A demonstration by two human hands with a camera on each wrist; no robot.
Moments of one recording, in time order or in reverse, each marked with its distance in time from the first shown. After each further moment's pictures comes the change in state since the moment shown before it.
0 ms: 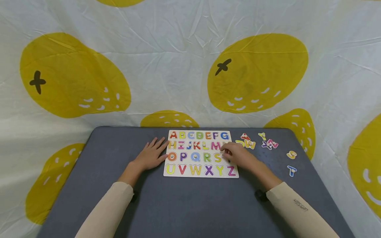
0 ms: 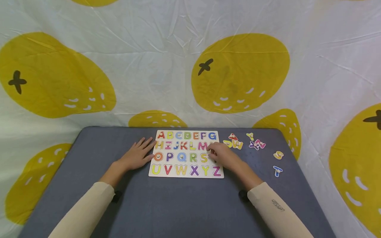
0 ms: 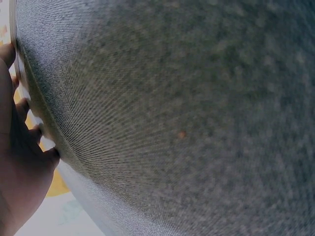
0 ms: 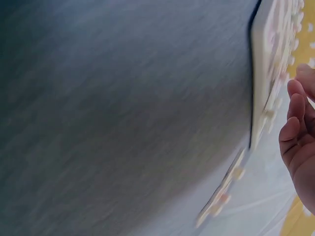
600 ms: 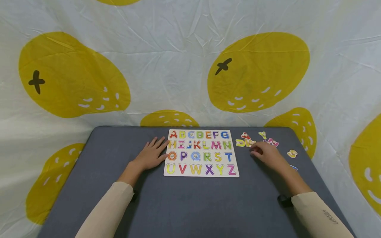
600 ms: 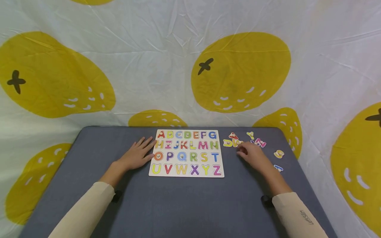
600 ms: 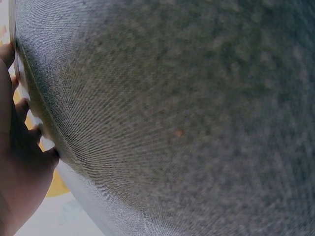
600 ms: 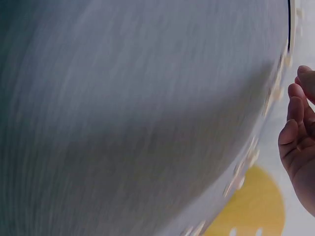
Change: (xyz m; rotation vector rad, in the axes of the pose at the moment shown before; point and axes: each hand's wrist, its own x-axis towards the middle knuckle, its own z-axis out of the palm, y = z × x) left_hand 0.000 0.002 -0.003 -0.015 -0.005 -0.002; right_hand -0.065 0.078 -0.039 -0.077 0.181 0.117
